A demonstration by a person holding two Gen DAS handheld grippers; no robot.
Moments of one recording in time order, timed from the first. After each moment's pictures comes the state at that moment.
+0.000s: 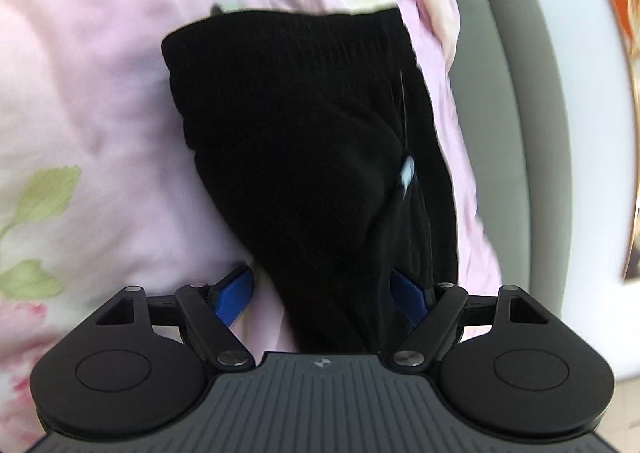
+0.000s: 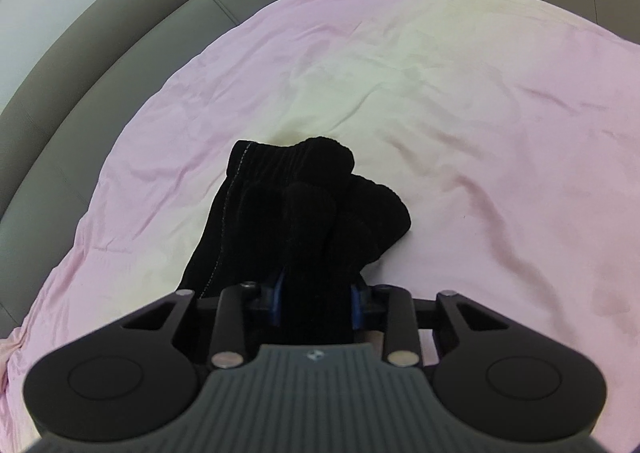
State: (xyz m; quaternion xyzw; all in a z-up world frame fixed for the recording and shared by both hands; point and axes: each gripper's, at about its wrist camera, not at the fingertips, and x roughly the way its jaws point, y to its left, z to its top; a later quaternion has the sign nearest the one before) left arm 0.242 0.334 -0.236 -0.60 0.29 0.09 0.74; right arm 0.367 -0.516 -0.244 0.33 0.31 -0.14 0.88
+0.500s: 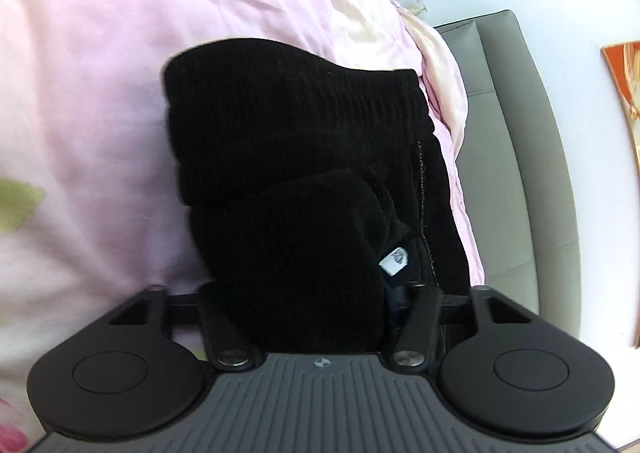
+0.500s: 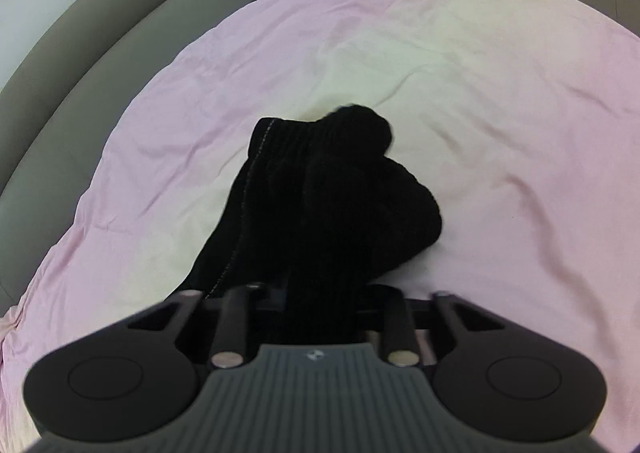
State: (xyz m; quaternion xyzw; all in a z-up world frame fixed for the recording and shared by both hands) left arm 0.255 0.319 -0.255 -0.60 0.20 0.18 0.75; right arm 0.395 -0.499 -0.246 0.31 0.33 -0.12 0.88
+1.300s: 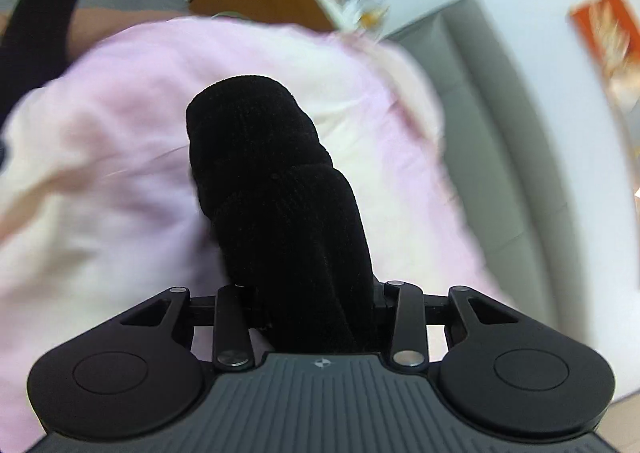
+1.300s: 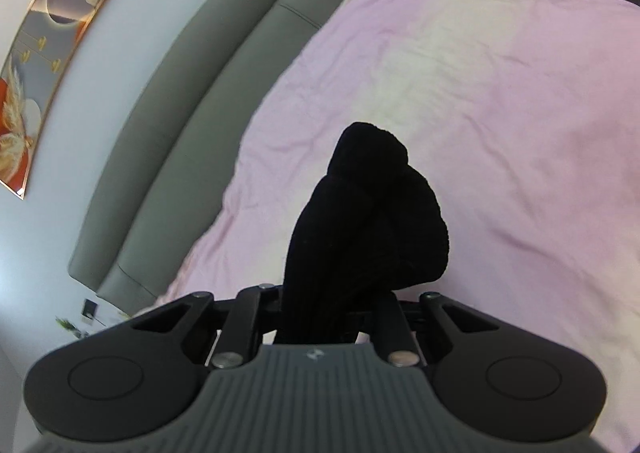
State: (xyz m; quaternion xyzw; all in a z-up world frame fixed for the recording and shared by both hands) left arm 0.159 0.410 -0.132 -0.49 0.29 0.17 0.80; right arm 0.165 -0.487 -0.141 0.43 0.30 -0.01 0.85
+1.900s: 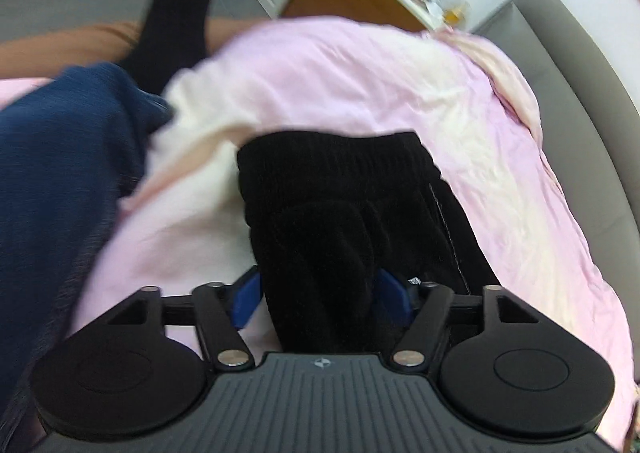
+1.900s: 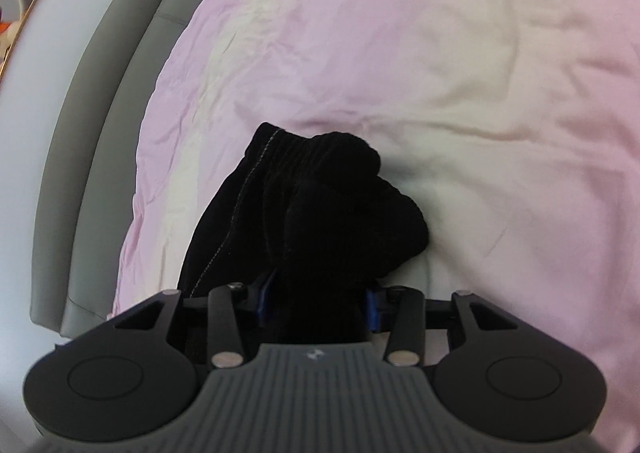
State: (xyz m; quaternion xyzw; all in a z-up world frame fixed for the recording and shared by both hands) left arm 0.085 0.361 -0.145 -0.42 0.31 0.32 0.79; right arm 0.069 -0.508 -0.264 0.53 0.31 -0.11 0.78
